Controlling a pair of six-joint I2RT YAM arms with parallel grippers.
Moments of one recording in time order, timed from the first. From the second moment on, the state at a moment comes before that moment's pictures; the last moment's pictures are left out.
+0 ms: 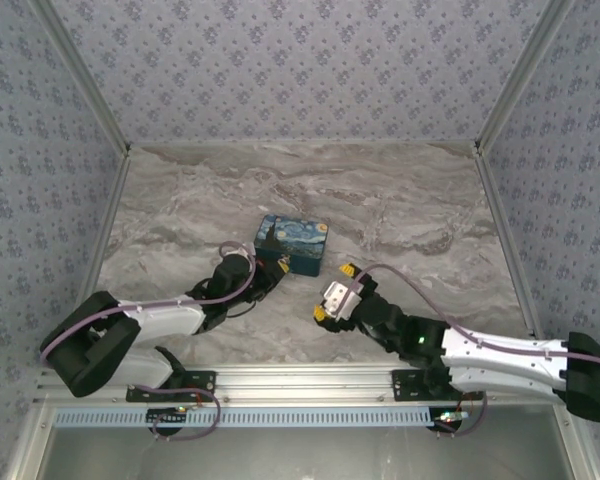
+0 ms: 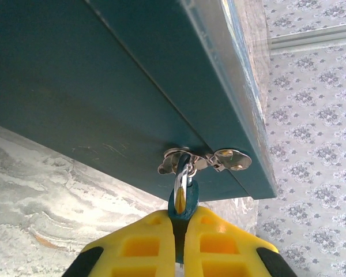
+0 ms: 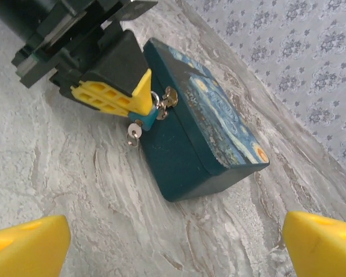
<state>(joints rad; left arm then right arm) -0.77 1.33 0.37 0.51 0.08 -1.33 1.21 0.85 0.35 0.09 0.50 -0.33</state>
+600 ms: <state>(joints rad) -0.77 1.31 0.43 0.43 0.09 -1.42 1.20 1.13 0.35 0.31 0.52 -0.40</state>
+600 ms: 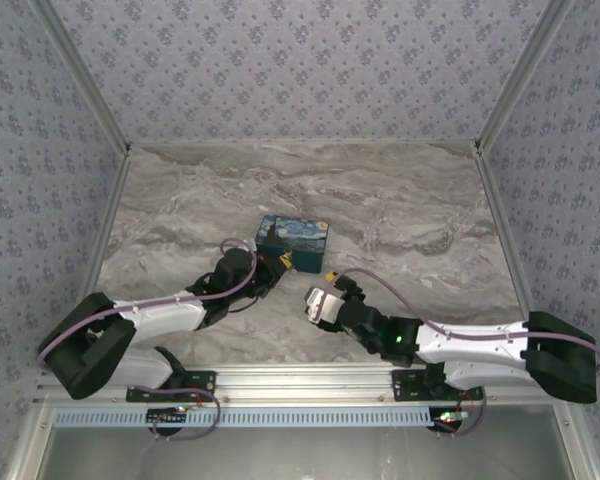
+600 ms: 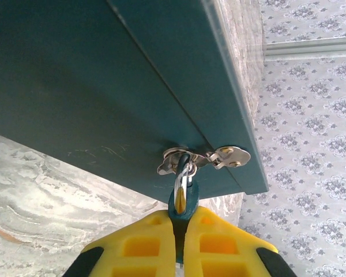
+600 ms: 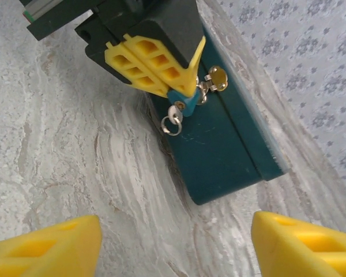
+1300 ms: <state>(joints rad) -0.77 1.30 0.43 0.41 0.11 -1.44 1.10 1.43 0.44 0.57 0.38 -0.46</state>
